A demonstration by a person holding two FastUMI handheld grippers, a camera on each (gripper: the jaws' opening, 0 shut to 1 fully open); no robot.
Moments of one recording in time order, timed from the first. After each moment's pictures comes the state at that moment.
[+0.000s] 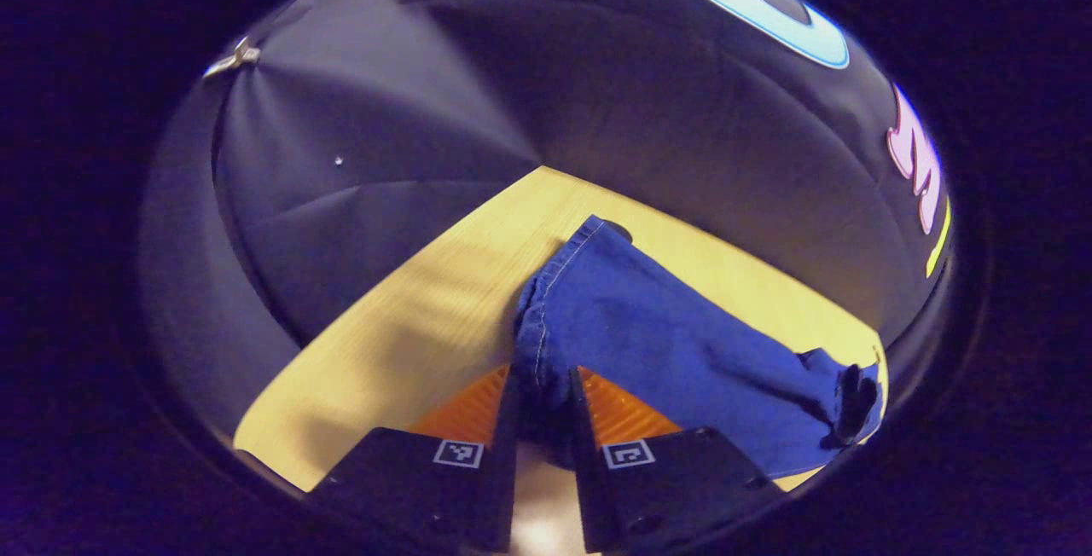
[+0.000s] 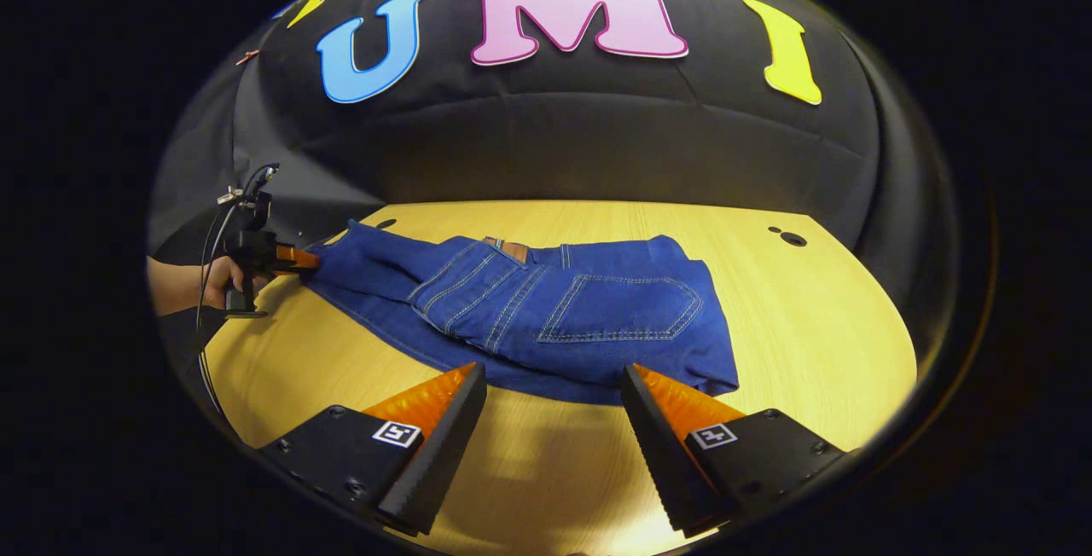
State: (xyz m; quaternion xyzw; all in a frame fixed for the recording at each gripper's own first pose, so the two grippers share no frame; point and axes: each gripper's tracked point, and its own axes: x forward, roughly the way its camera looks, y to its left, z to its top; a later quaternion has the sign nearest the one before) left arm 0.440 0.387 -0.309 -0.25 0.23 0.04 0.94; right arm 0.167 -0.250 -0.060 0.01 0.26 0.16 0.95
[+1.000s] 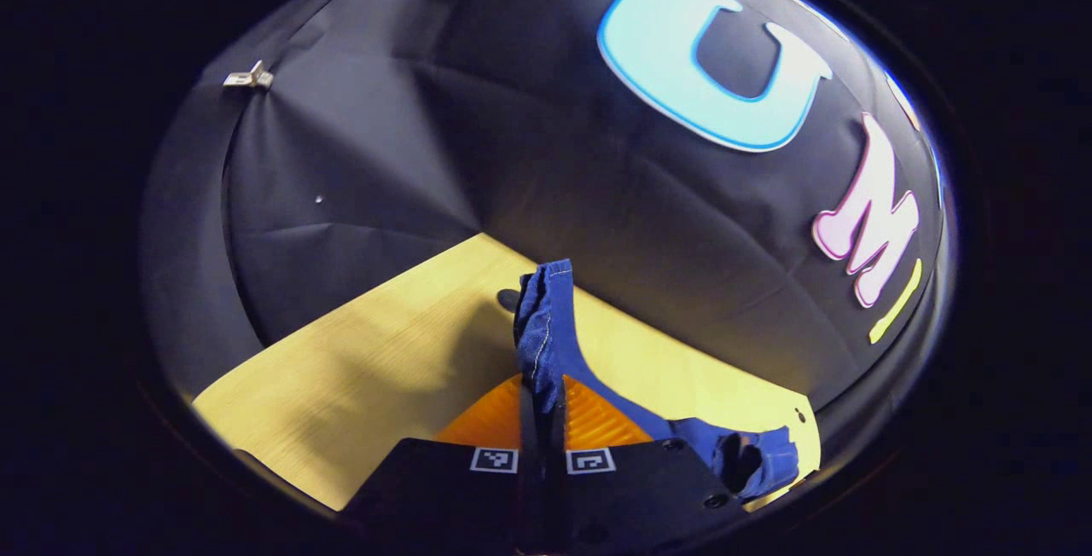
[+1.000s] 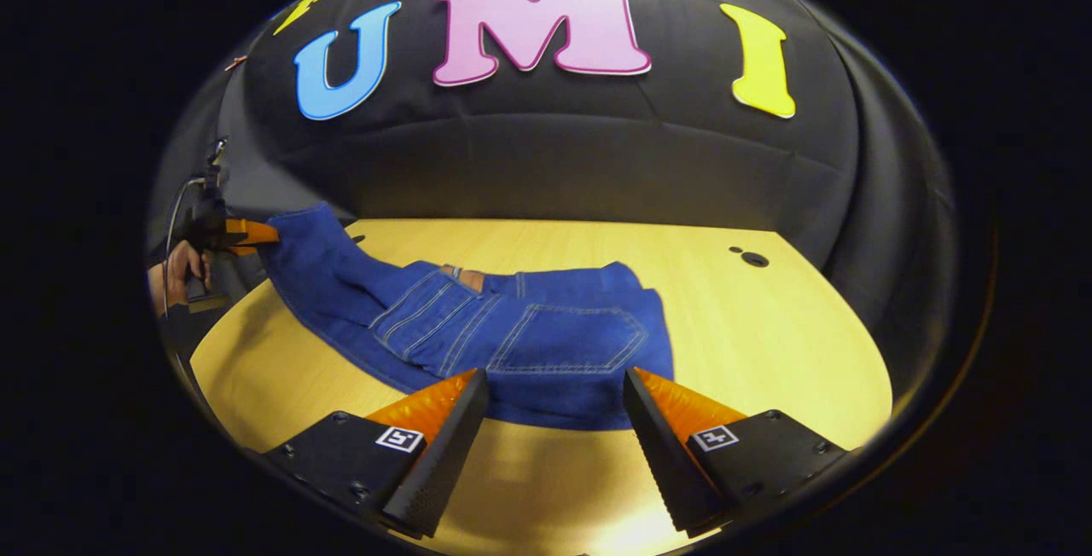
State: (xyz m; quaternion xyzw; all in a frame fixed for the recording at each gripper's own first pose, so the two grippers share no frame) left arm 0.399 0.319 -0.173 -0.24 0.12 0.04 0.96; right arm 0.196 -0.305 -0.016 0.00 0.23 0.11 0.97
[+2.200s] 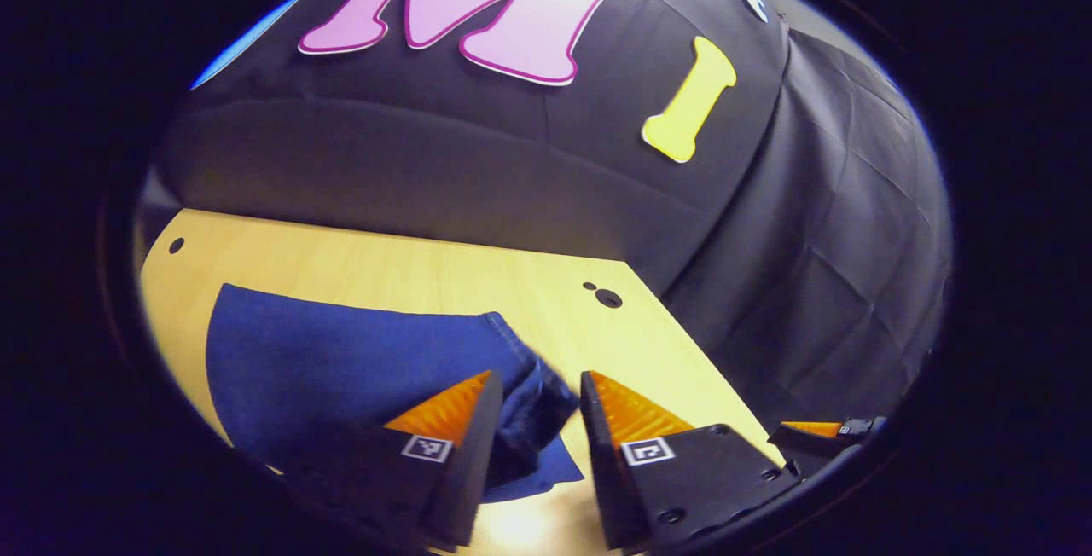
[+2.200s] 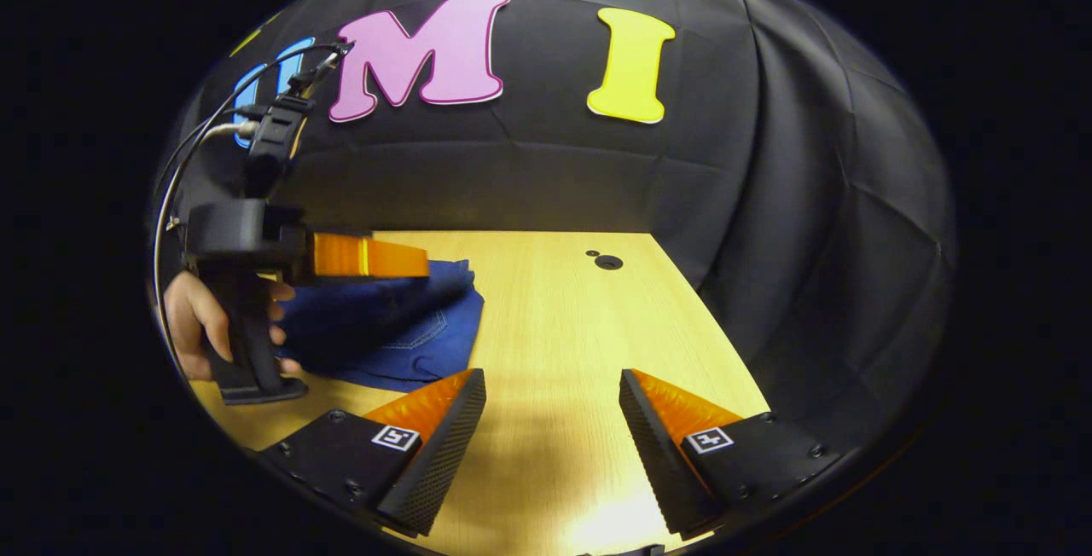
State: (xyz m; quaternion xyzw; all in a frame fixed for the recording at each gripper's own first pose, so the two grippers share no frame) left arm 0.373 -0.236 -0.201 -0.10 0.22 -0.25 0.94; right arm 0.158 -0.485 0.021 0.00 0.24 0.00 0.97
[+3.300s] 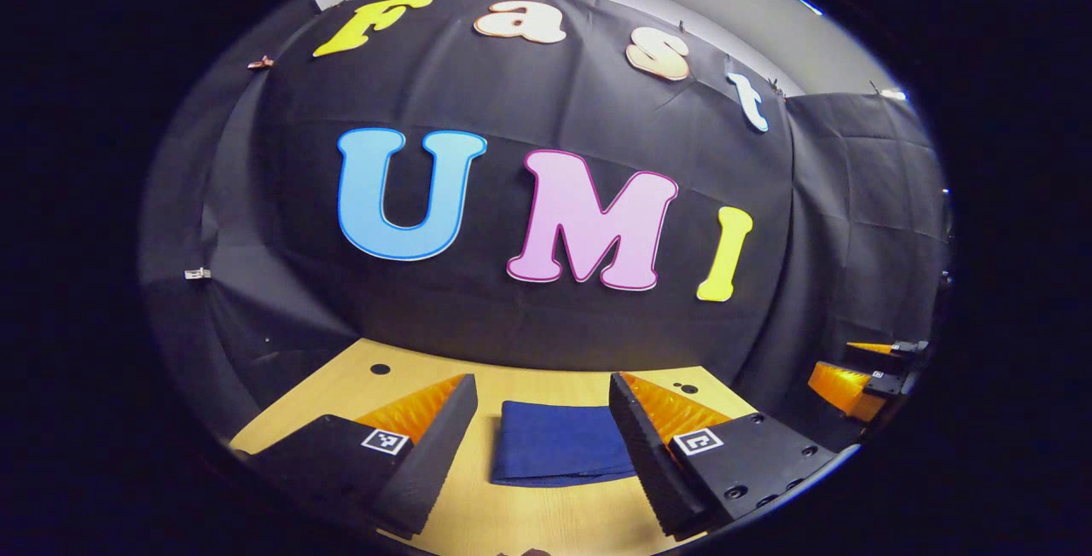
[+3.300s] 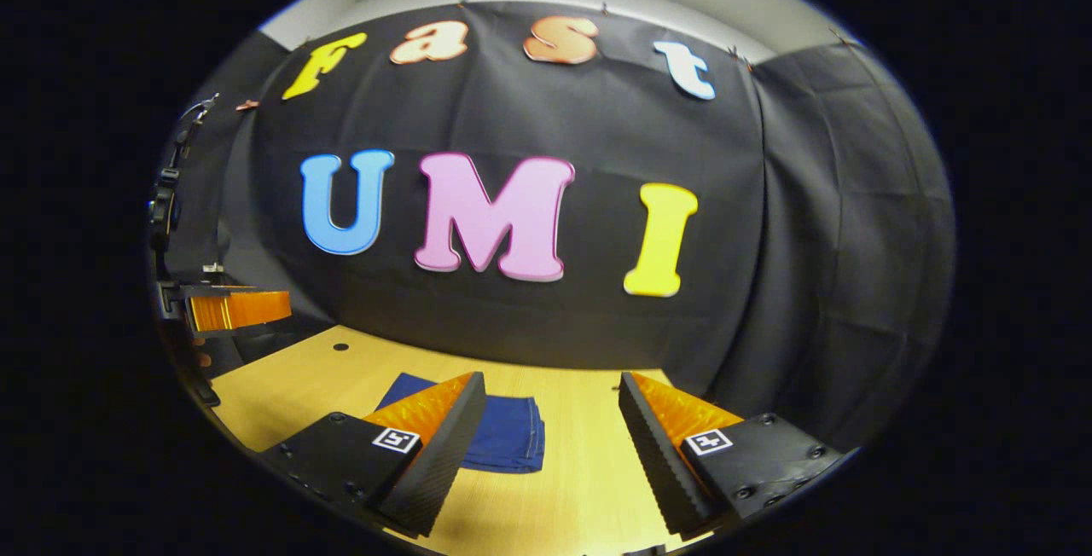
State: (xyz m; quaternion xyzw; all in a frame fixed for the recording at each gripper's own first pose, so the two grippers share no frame) left arm 0.147 0.061 0.014 -0.06 -0.02 -0.06 1.00; right arm 0.057 -0.381 0.282 -0.04 0.00 0.05 1.00
